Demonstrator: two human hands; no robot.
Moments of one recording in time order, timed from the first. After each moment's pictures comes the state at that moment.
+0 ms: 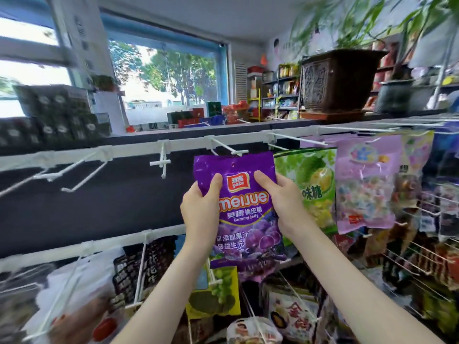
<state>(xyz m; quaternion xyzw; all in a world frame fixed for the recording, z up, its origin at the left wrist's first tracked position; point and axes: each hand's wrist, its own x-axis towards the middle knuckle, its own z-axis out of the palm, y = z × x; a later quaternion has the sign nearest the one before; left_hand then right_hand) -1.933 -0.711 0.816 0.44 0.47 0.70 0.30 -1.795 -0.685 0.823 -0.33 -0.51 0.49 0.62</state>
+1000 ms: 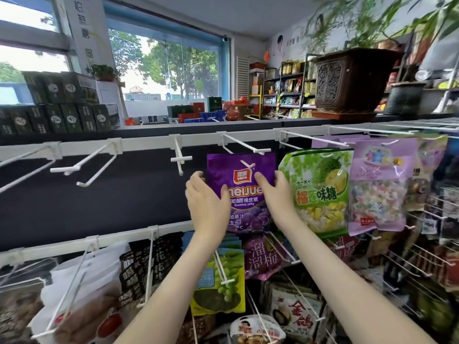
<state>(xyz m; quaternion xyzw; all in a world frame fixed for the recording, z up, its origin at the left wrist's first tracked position) -1.960 -0.668 0.794 0.52 0.61 0.59 0.00 -1.830 -0.625 0.800 -0.48 -0.56 0.31 0.61</state>
